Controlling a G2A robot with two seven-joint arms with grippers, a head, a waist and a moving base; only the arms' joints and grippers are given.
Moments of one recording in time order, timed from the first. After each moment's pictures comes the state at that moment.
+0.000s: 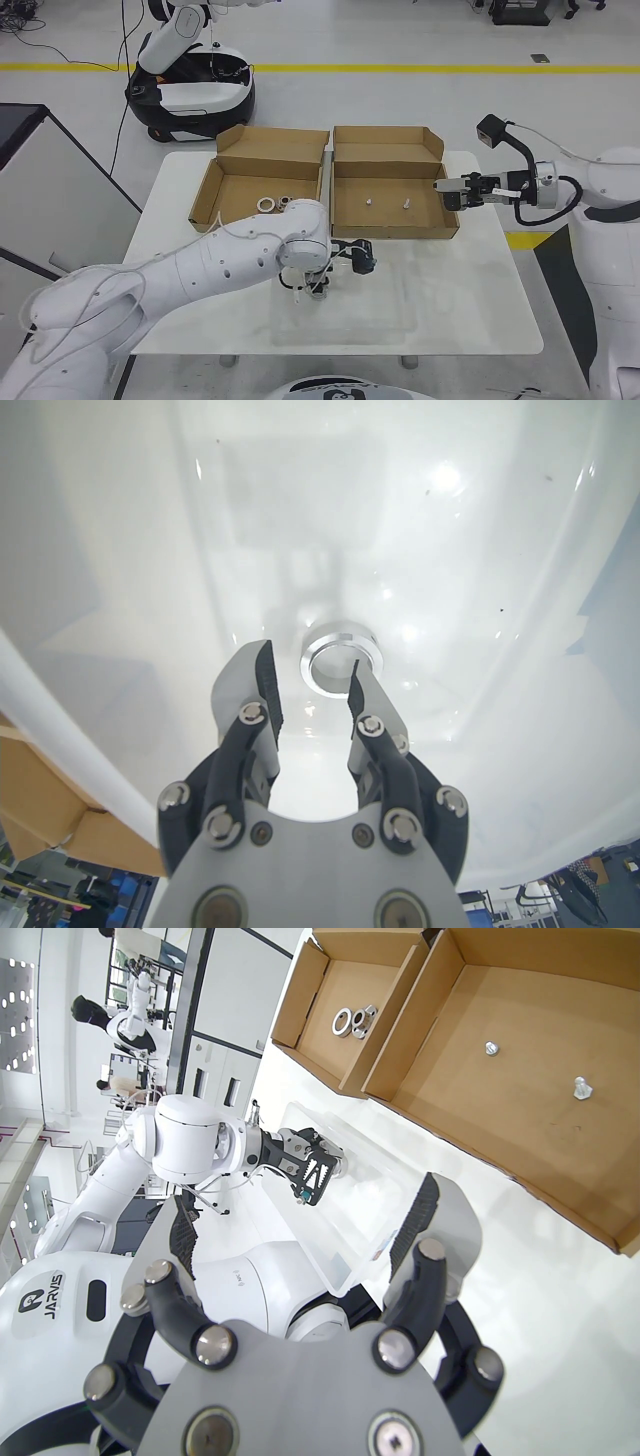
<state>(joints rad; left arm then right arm) 0.55 -1.19 -0.17 -1.59 0.56 -0.41 -1.41 -1.15 -0.93 1.58 -1.66 0.12 0.10 1.54</state>
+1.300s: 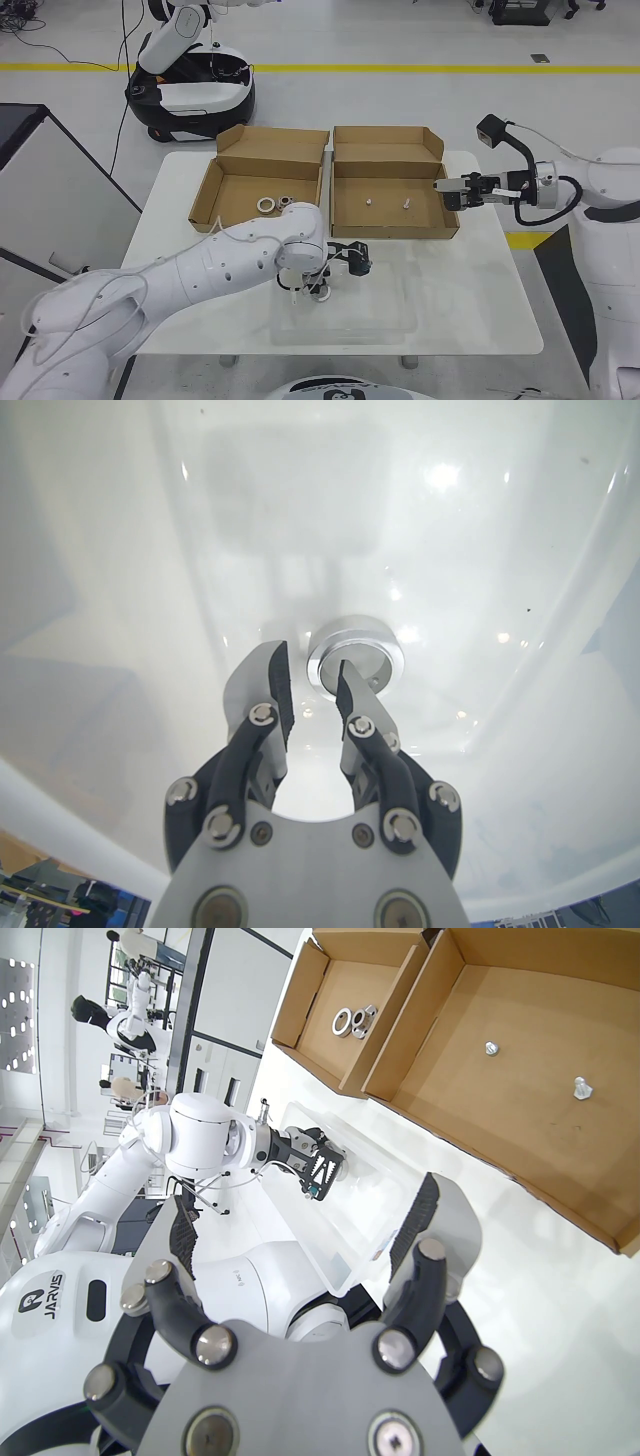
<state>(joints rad) 0.58 -1.19 -0.17 -1.55 0.59 -0.45 -1.38 -1.15 -0.93 1.58 -1.66 0.12 0.10 1.54</state>
